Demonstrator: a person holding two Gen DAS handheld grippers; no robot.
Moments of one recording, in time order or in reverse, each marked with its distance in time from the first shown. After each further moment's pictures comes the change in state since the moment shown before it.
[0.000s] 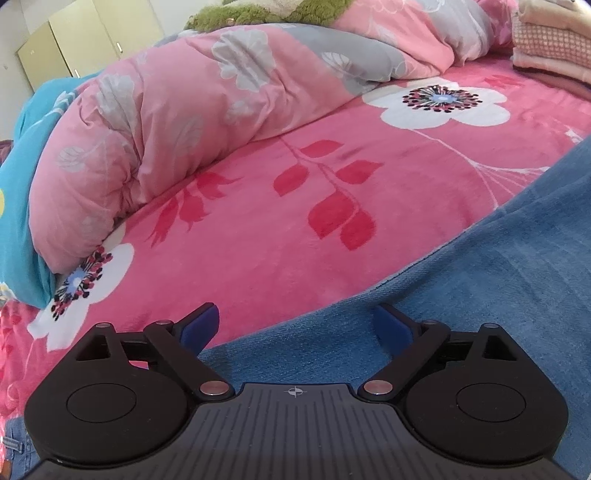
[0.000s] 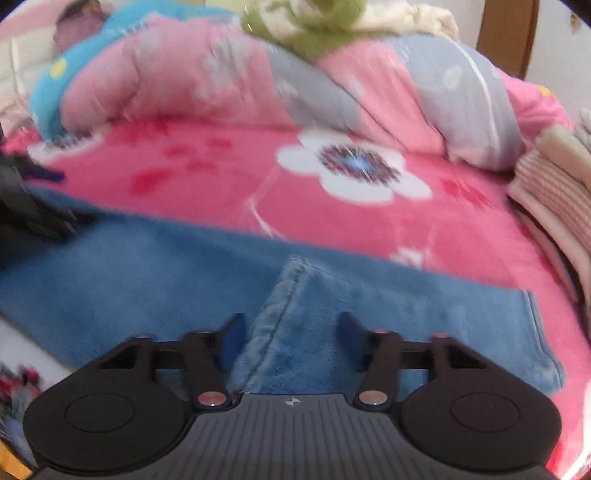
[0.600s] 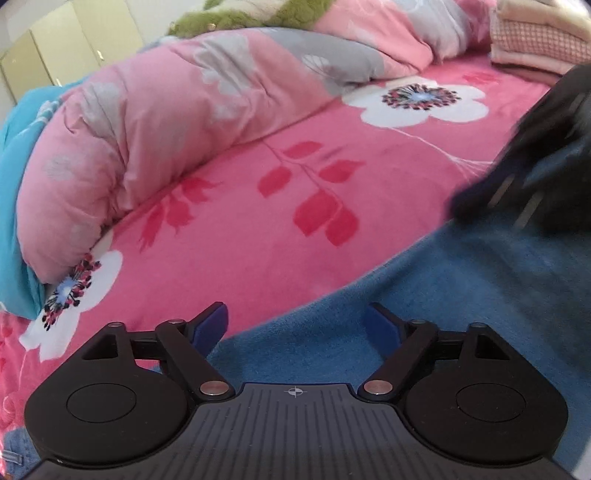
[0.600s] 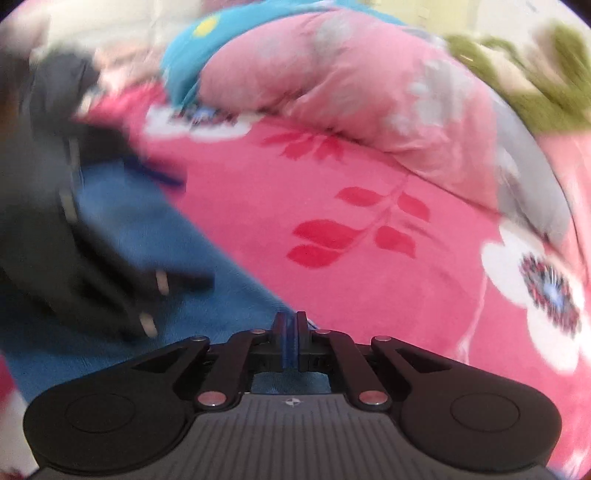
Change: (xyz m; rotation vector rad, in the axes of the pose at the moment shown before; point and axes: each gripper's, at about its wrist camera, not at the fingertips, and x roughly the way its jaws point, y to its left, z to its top) left arm -0.004 0.004 -0.005 0.033 -0.027 -0.055; right arm 0.077 0.114 0.094 -0.297 -0.051 0.334
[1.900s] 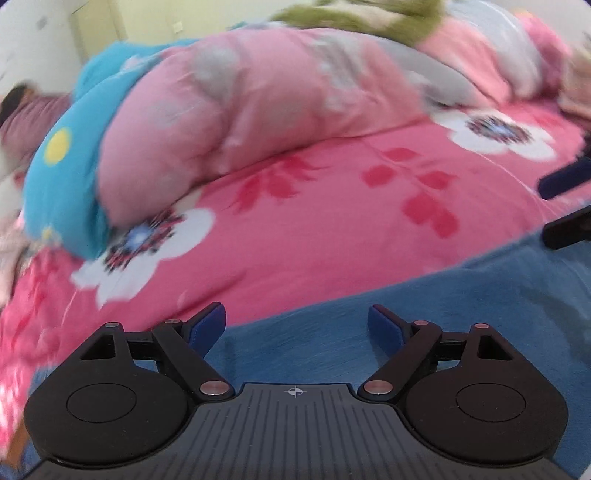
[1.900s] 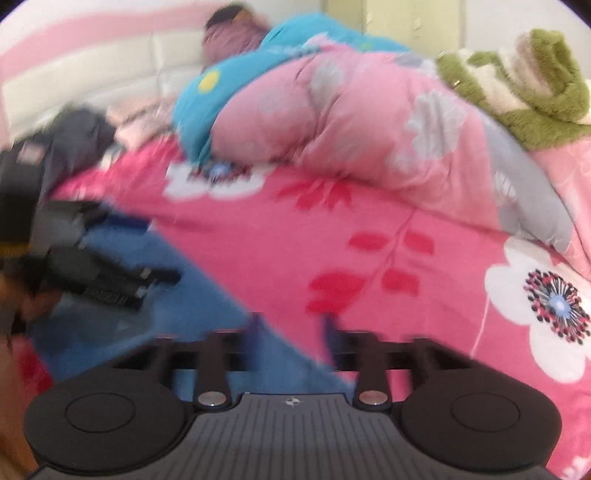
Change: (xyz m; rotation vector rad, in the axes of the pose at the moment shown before) left arm -0.030 0.061 -0.023 -0.144 0.002 0.101; right arm -0.031 0.002 0.022 -0.027 -0.044 0.106
